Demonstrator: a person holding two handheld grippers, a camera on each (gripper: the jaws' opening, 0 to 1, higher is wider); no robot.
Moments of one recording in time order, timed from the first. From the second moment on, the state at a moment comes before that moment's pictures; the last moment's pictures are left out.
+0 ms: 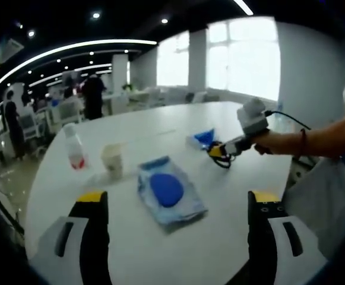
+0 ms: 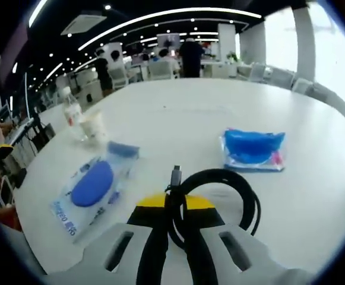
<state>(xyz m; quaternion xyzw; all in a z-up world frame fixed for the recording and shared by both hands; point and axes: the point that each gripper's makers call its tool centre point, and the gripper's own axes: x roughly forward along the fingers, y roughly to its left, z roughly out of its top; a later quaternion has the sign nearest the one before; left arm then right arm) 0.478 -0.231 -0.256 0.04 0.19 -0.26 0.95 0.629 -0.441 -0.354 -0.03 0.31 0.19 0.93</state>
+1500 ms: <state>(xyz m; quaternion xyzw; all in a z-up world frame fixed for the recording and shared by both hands) 0.477 -0.224 -0.267 0.03 0.21 -0.24 0.95 0.656 -0.435 -0.368 -0.02 0.30 0.17 0.94</state>
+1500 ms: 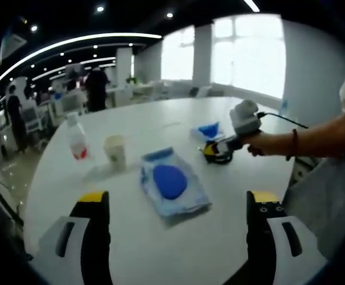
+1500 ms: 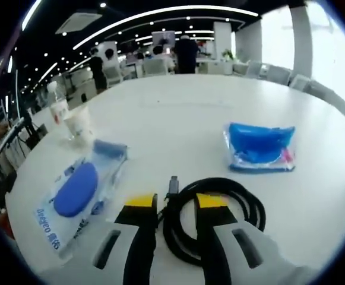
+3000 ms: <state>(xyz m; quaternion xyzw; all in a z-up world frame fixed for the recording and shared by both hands) 0.462 -0.252 -0.261 -0.07 0.23 -0.16 0.96 0.630 -0.350 -0.279 -0.04 0.21 0.43 0.88</state>
